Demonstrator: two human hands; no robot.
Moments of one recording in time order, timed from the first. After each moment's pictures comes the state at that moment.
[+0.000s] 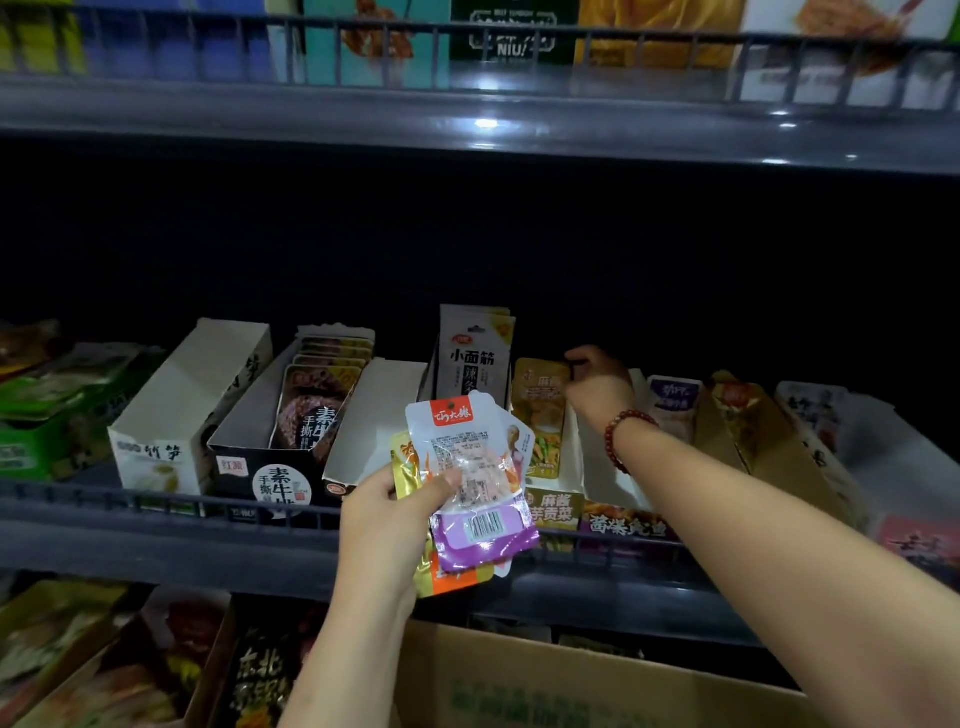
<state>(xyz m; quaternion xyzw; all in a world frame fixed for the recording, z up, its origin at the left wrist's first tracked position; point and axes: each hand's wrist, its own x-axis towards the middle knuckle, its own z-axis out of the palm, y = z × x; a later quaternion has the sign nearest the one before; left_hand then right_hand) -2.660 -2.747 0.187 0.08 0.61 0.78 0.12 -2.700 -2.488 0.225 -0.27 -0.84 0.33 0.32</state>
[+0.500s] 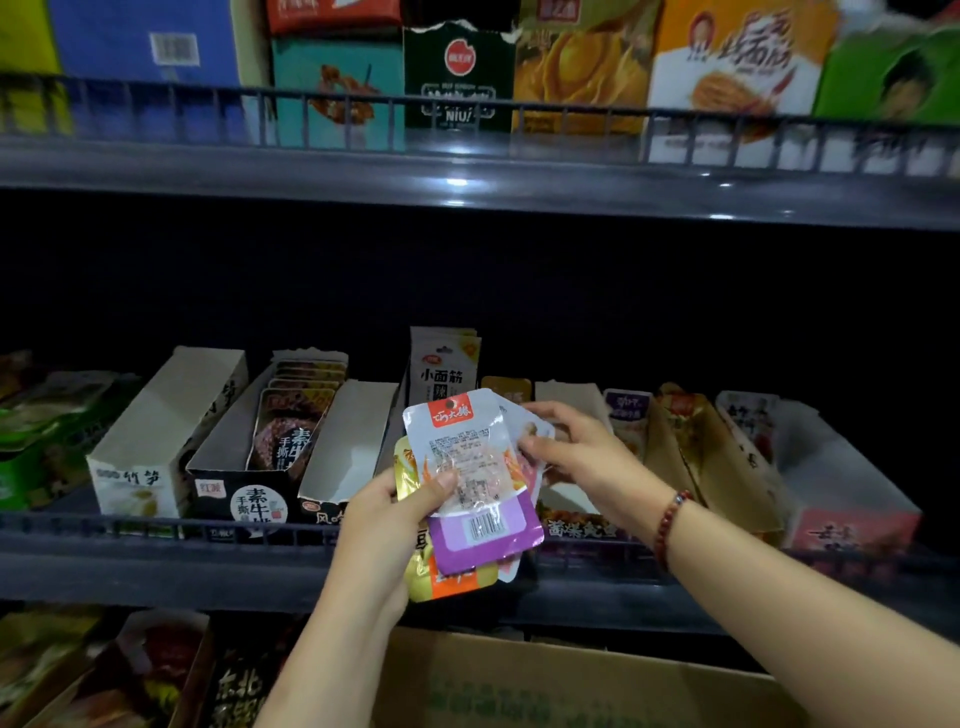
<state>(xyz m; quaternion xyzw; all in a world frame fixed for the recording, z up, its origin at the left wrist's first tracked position) -2.634 -2.743 0.212 0.11 0.57 0.79 0.21 -2.576 -2.563 0.242 -0.11 -0.81 0.55 0.19</state>
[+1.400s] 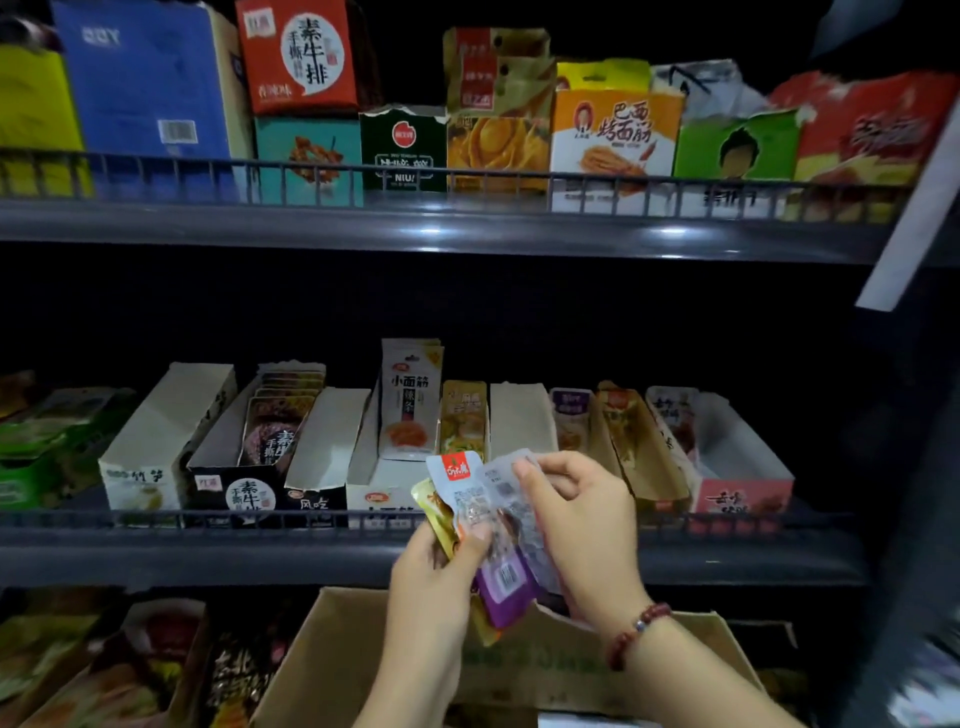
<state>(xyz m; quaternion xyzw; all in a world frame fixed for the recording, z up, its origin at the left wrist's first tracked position) -2.517 -2.737 0.204 0.14 0.56 0.79 0.18 -2.468 -2.633 0.235 -0.19 -0.73 0.50 0.43</state>
